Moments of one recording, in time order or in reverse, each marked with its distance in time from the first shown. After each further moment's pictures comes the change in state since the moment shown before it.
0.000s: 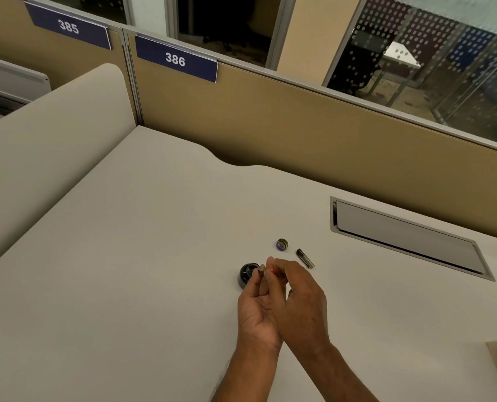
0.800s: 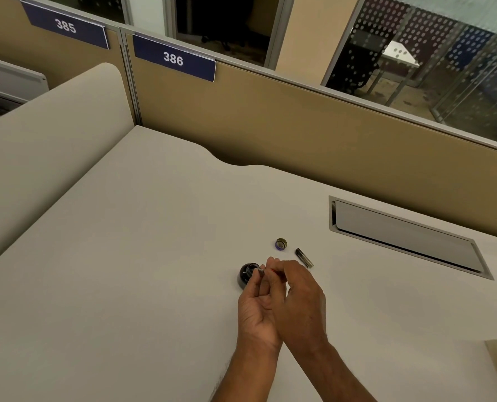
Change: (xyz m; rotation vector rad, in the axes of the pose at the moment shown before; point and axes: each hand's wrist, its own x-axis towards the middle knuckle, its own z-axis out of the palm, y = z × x) left_hand 0.000 -0.002 0.000 -0.003 0.016 -0.013; right_hand 0.000 0.000 0.001 -0.006 0.017 0.037
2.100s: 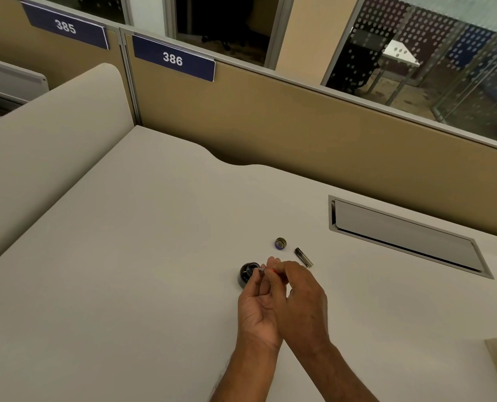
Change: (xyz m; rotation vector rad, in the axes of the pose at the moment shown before) left_hand -0.006 -0.003 0.007 -0.003 0.029 0.036; right_hand 0.000 0.001 -0.004 -0.015 -0.023 0.024
